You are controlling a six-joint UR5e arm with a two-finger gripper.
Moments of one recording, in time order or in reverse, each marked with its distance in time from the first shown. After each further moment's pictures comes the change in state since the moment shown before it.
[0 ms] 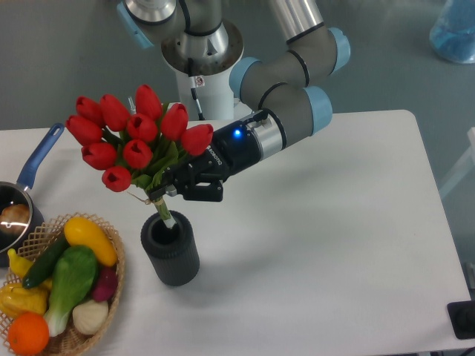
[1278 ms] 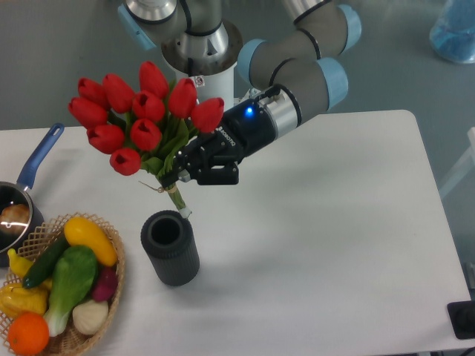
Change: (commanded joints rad) arm 0.029 0.052 0.025 0.002 0.017 -0.054
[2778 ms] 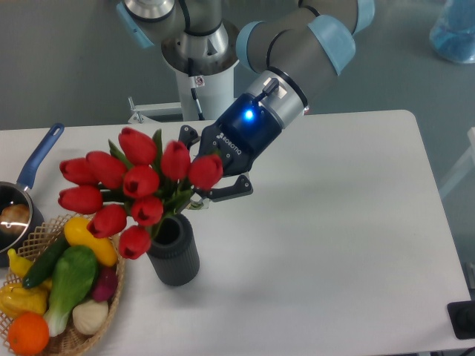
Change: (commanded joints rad) arm -0.020 0.041 0.161 0.000 0.361 -0.348
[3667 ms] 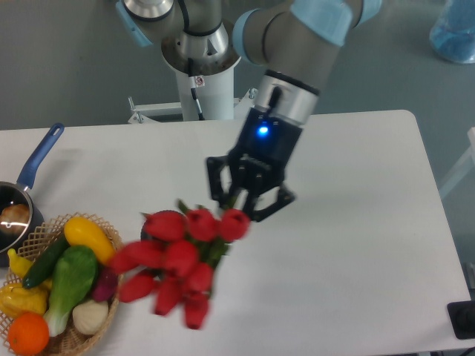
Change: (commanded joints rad) arm -0.074 -0.029 0.160 -0.002 0.322 -0.164
